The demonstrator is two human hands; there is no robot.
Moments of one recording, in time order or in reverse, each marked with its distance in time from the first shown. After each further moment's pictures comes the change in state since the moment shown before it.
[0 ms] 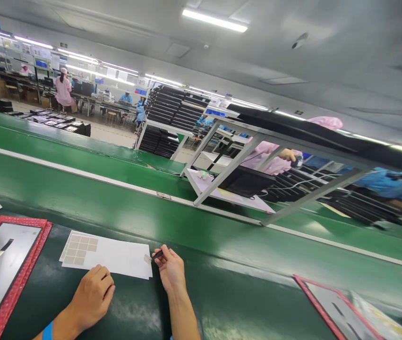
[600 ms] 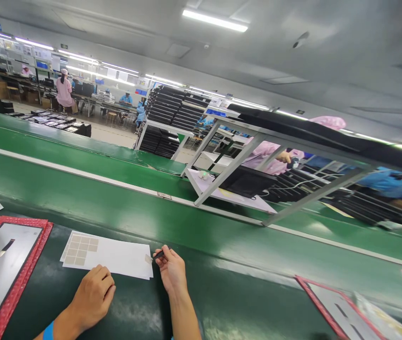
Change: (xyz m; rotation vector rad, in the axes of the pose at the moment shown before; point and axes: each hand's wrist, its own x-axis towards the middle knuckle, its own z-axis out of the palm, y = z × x) left_hand 0.001 0.002 -0.003 0.011 0.007 0.004; right_hand -0.002 0.000 0.001 -0.020 -0.012 -0.016
